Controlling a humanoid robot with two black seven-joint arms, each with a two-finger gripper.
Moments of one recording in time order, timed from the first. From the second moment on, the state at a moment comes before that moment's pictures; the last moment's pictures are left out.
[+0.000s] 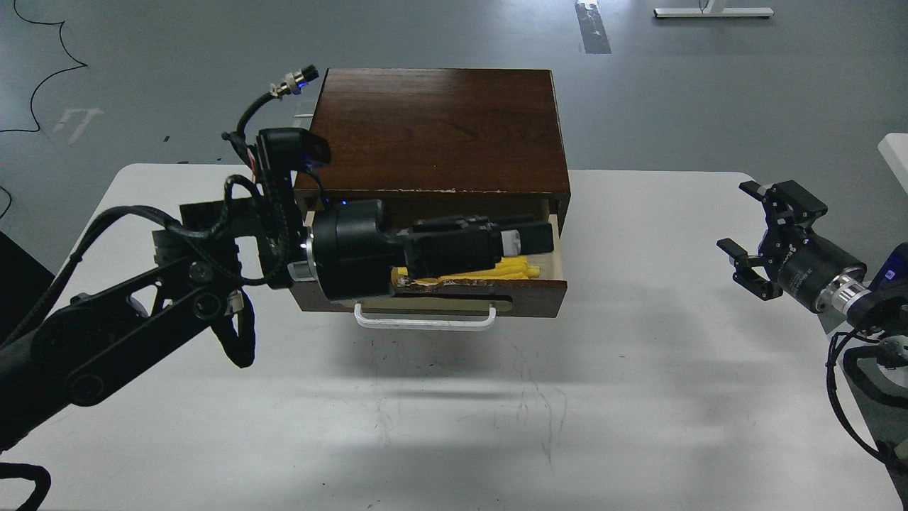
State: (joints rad) left arm -0.66 0.44 -0.70 -1.67 1.38 -0.49 -0.49; right arm 0.69 -0.76 0.16 0.88 -0.07 0.36 0.49
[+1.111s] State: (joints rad) left arm -0.30 0.48 -0.67 -1.50 1.38 -0.33 -0.49; right arm 0.65 -0.76 0.30 0.97 -0.01 0.37 0.49
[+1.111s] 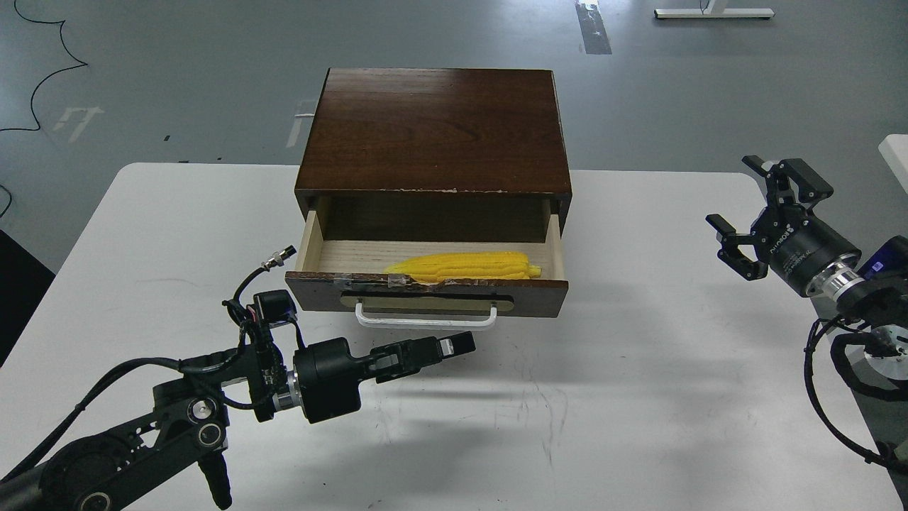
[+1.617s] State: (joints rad) left arm -0.30 0.51 -0.67 -1.47 1.38 -0.32 -0.49; right arm 0.64 -0.76 0.31 0.97 -0.01 0.37 0.49
